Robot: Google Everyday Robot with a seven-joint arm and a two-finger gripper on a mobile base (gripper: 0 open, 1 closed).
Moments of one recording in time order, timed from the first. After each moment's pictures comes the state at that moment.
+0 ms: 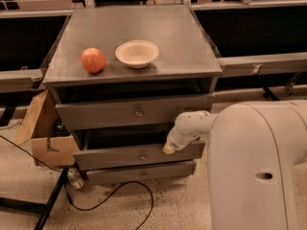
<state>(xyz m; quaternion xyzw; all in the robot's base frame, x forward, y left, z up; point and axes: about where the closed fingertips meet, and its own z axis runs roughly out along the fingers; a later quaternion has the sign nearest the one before) 0.663 -0.080 0.454 -0.52 0.83 0.05 0.20</state>
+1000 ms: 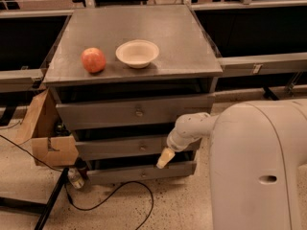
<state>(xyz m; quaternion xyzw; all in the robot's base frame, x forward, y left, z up) 0.656 -0.080 0.456 -0.52 0.83 0.04 0.20</state>
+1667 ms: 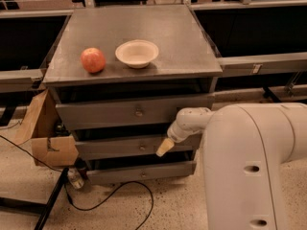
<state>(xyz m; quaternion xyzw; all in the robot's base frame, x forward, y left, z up) 0.710 -0.082 0.455 -0.49 0.84 0.04 0.24</state>
